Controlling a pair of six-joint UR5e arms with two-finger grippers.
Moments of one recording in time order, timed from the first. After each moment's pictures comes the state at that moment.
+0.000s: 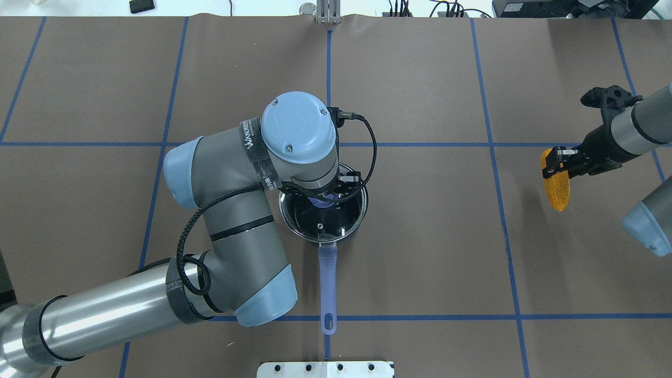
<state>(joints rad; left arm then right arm) -0.49 -2.44 -1.67 -1.45 -1.82 -1.22 0.98 -1.52 1.76 -1.16 2.26 0.90</state>
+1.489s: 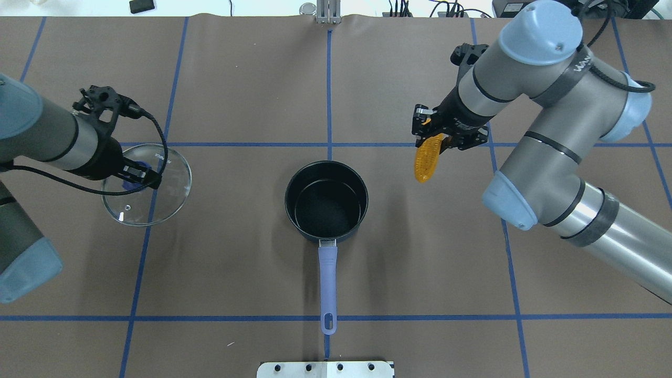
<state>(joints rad) -0.80 -1.74 -2.00 -1.72 -2.02 -0.63 0.79 -1.04 1.78 -1.50 2.14 1.32</state>
